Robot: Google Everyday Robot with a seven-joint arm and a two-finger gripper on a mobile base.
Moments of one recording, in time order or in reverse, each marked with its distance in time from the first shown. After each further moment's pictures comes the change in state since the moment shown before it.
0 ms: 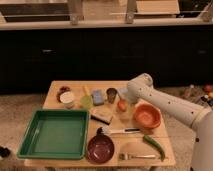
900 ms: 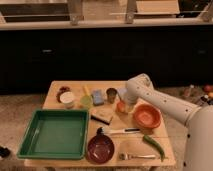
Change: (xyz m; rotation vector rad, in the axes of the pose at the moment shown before) arm -0.005 0.005 0.017 -0.069 -0.006 0.003
